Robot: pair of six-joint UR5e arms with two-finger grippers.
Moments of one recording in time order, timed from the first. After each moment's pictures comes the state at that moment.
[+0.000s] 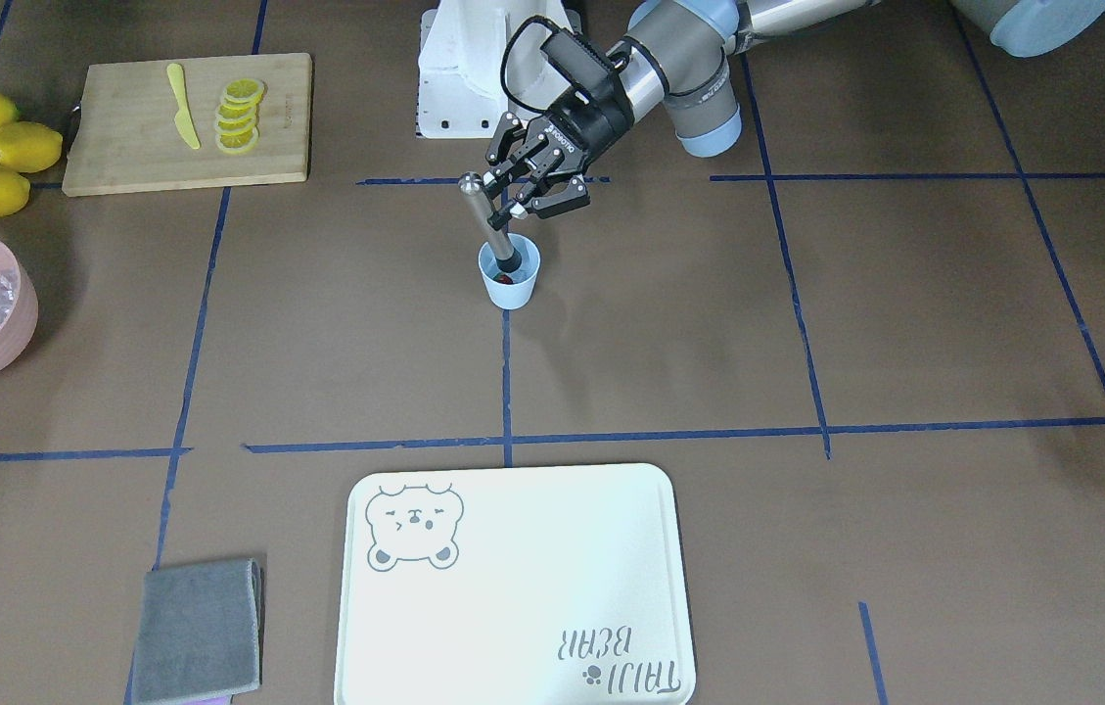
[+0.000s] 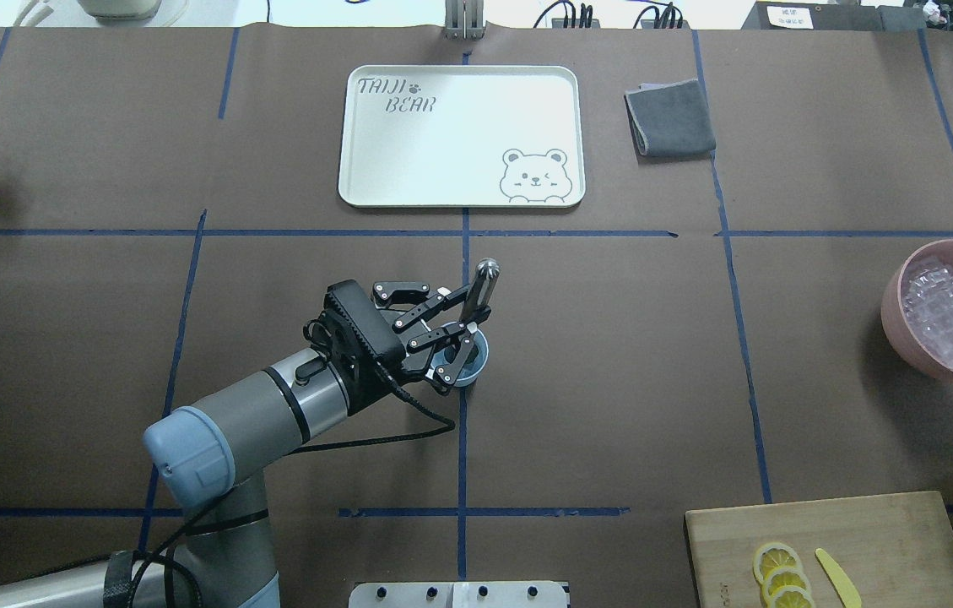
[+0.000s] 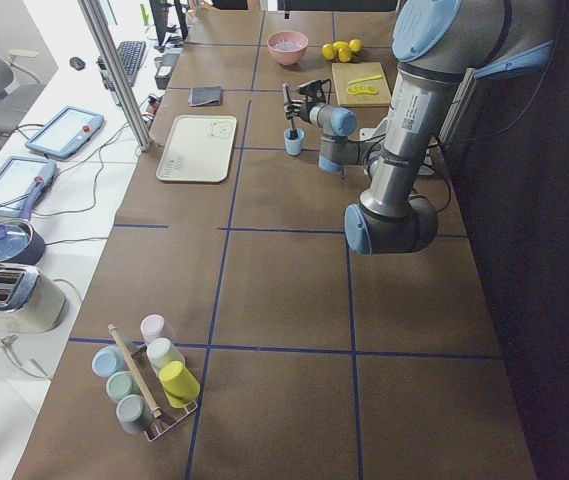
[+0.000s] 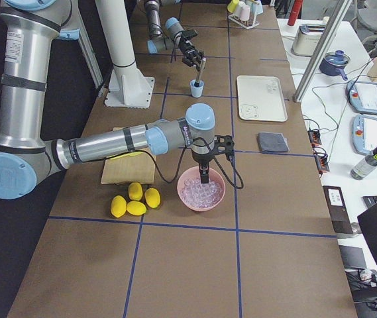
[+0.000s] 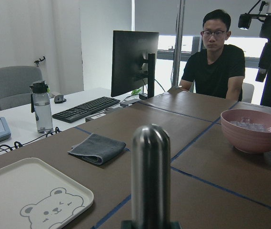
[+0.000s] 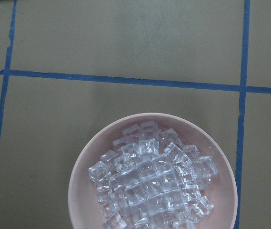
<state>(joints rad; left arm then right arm) -0.28 -2.07 -1.59 -2.95 -1.22 -0.35 1.34 -1.74 1.98 -1.45 2.32 0.34</state>
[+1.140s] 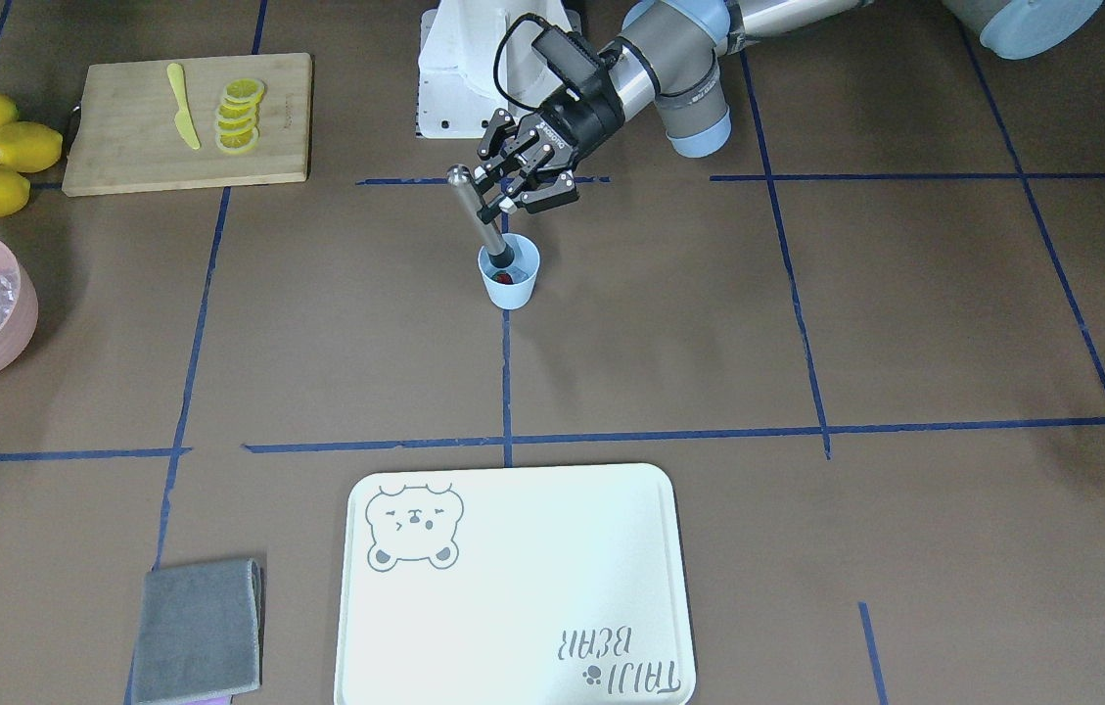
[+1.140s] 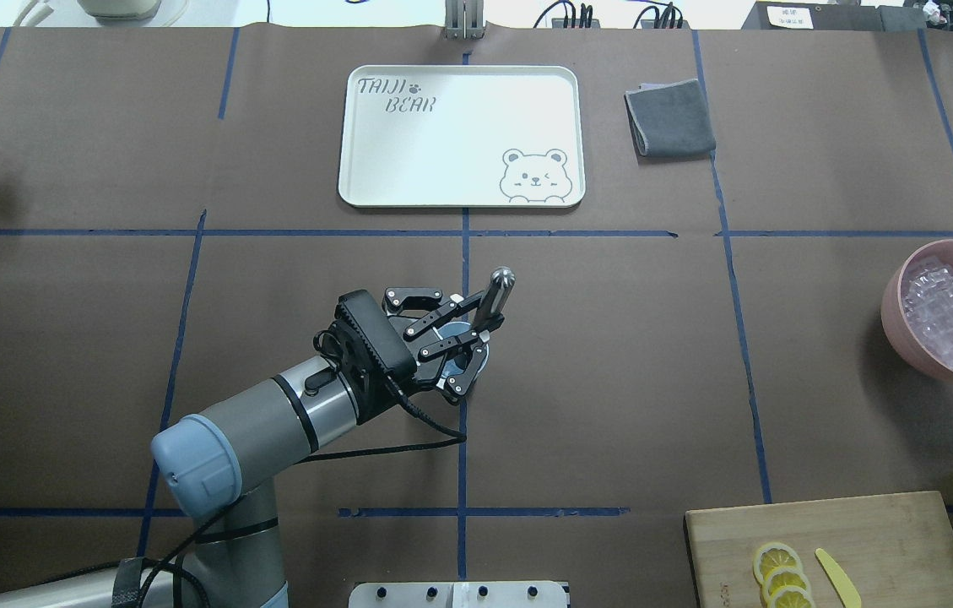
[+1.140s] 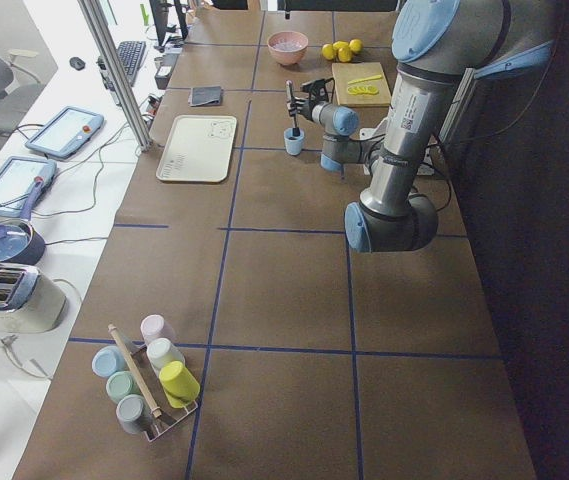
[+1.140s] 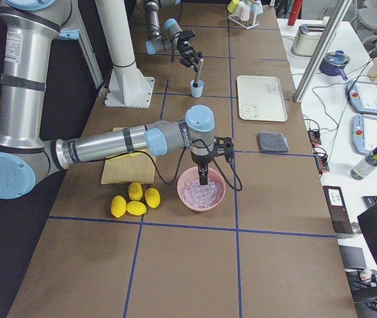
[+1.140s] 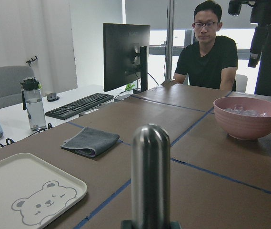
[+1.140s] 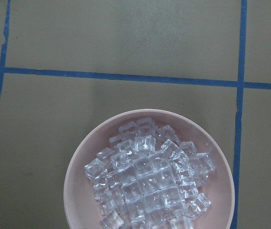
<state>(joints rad) -0.27 -2.09 -1.62 -2.96 -1.22 -0.31 1.34 -1.75 1.97 -1.45 2.32 0.34</state>
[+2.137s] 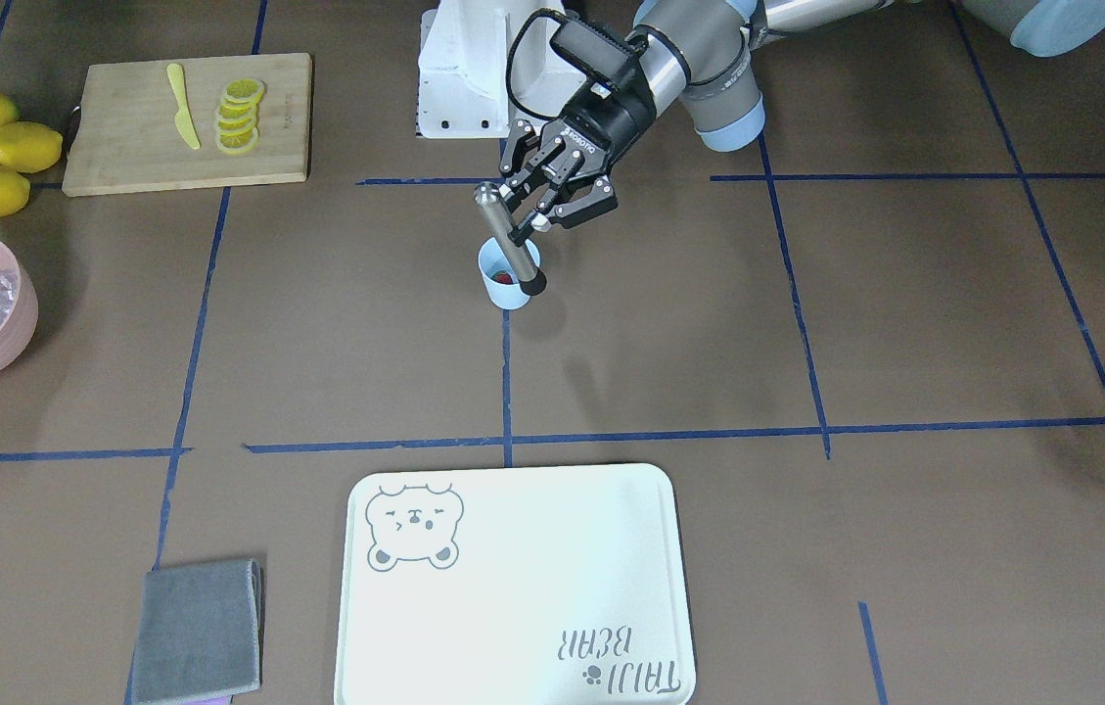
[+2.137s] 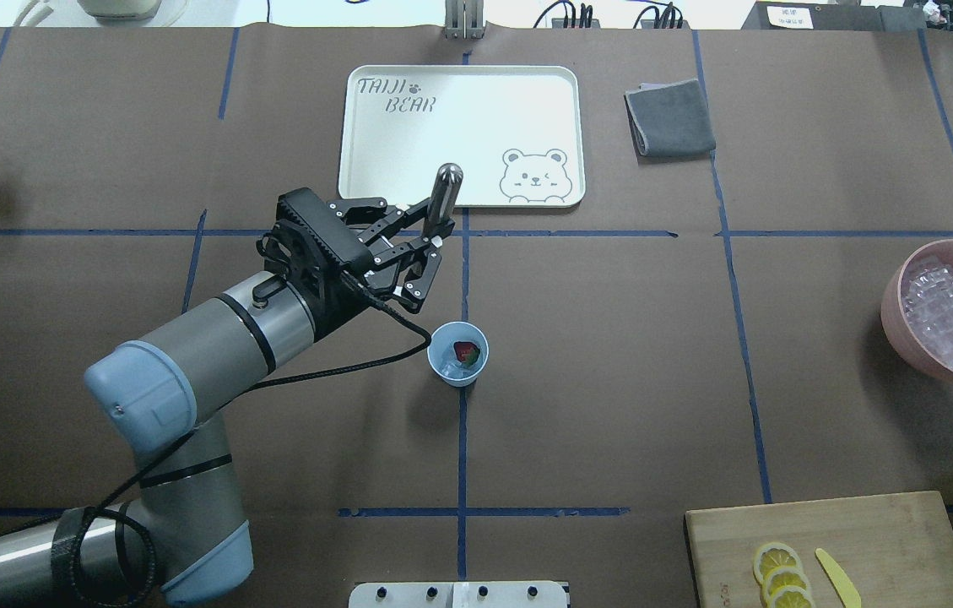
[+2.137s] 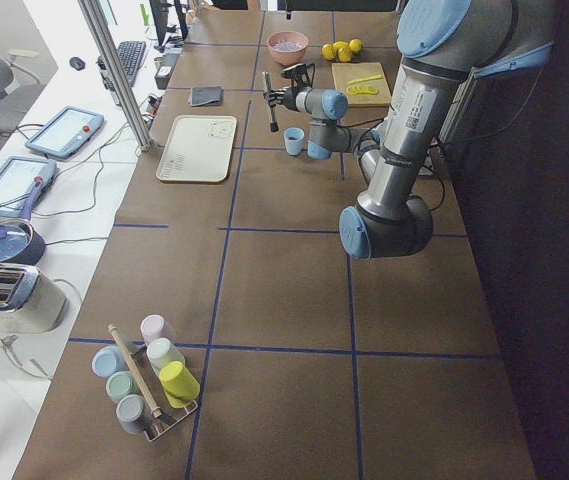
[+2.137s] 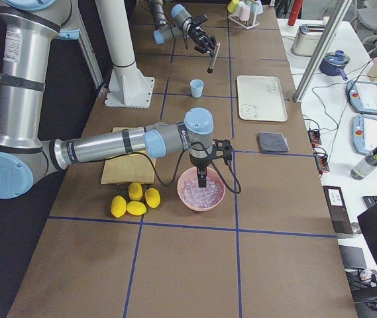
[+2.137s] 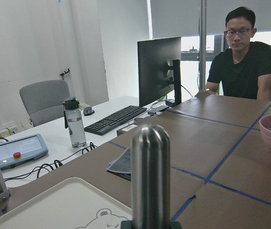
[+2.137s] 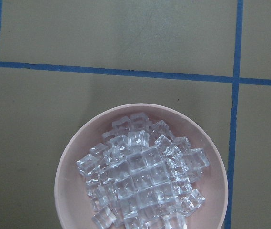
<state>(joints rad) -0.40 -2.02 -1.77 -2.72 -1.19 -0.41 1.35 -1.76 1.97 -1.44 2.31 0.32</state>
